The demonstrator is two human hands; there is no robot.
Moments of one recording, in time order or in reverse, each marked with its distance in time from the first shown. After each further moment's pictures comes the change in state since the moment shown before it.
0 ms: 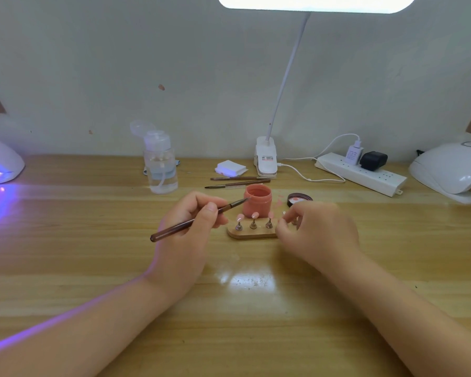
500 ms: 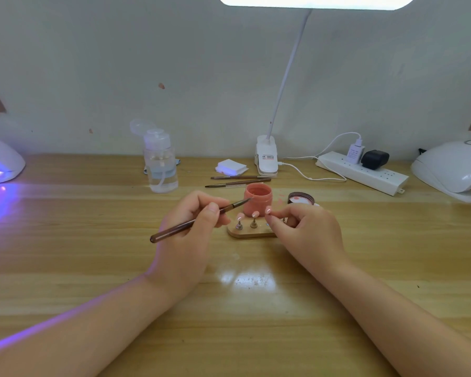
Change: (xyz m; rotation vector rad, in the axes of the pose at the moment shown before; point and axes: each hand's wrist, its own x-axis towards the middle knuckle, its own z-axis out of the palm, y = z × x) left_hand -0.001 -0.001 0.003 -0.068 -0.024 0.037; right_hand -0.003 0.001 0.023 0.441 0.056 0.027
